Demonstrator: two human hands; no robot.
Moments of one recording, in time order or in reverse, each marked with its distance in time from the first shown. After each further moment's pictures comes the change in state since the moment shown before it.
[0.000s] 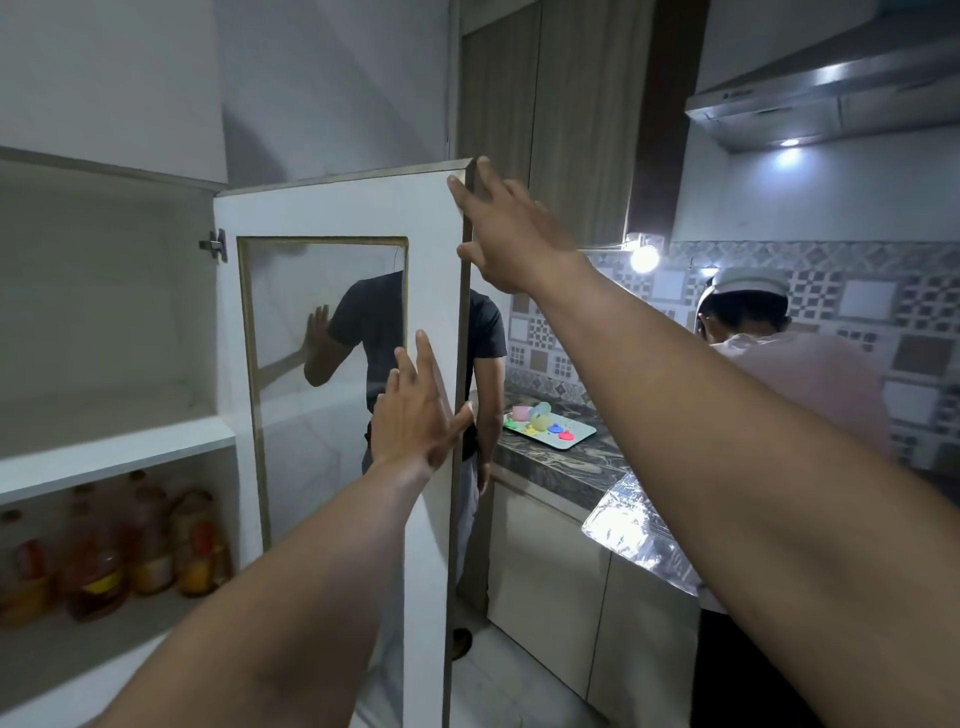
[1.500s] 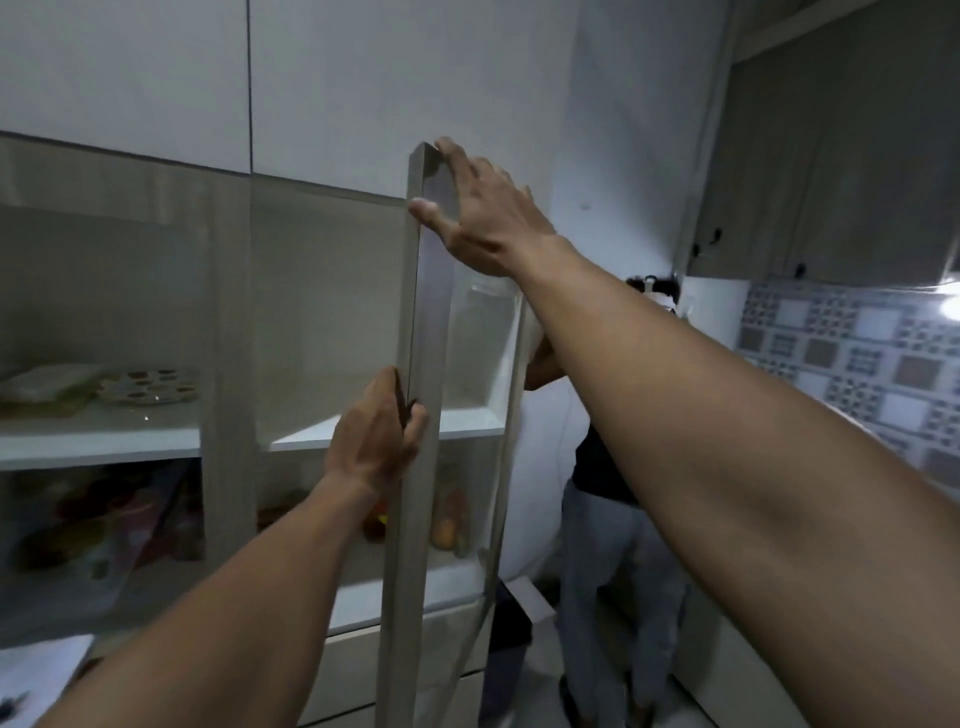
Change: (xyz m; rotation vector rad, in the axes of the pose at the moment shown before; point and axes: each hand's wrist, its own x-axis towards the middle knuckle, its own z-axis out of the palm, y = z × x) left_hand -0.124 -0.322 -0.290 0.038 0.288 -0.185; right_hand 0.073 -0.405 -0.089 0.568 0.118 -0.316
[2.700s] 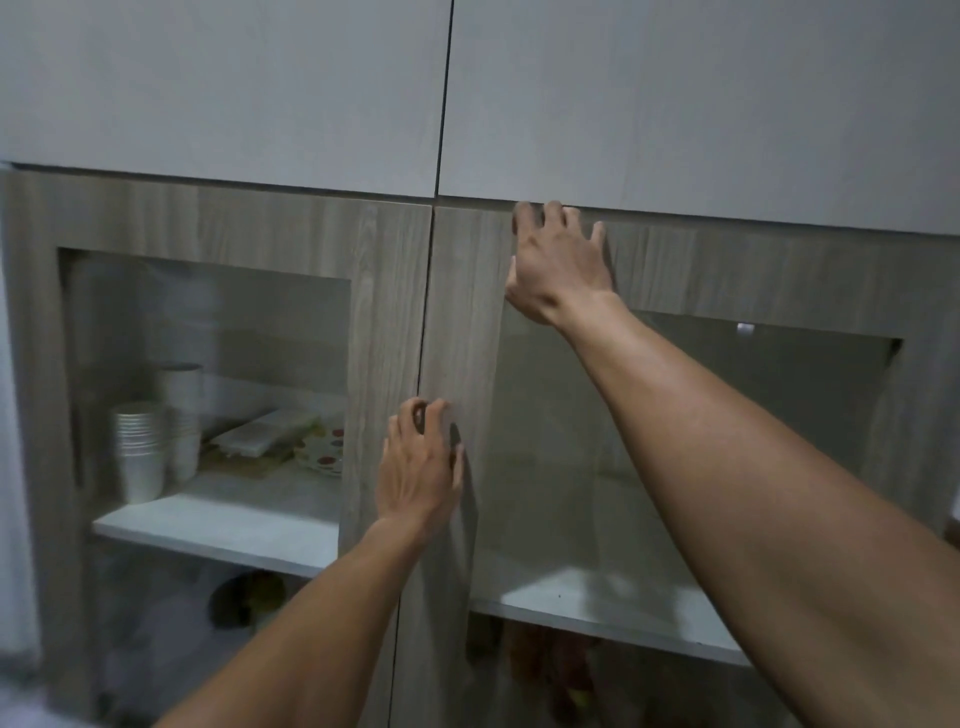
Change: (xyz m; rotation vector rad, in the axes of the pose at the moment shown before) left_hand 0.224 -0.304 0.080 0.584 0.249 -0.201; right_hand 0.297 -0.025 0.305 0.062 0.092 -0.155
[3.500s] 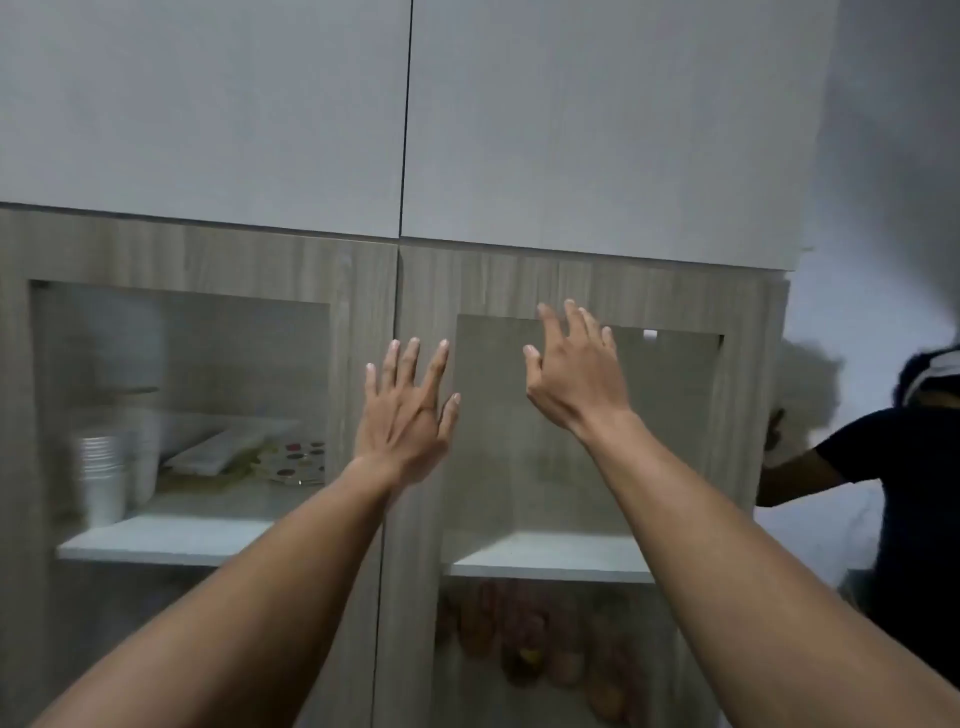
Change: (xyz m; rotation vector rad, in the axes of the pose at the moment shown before) left_hand -0.003 0.038 -0.116 0.045 -0.112 0.269; right_hand -0.163 0.007 -0.058 0.053 0.028 0.235
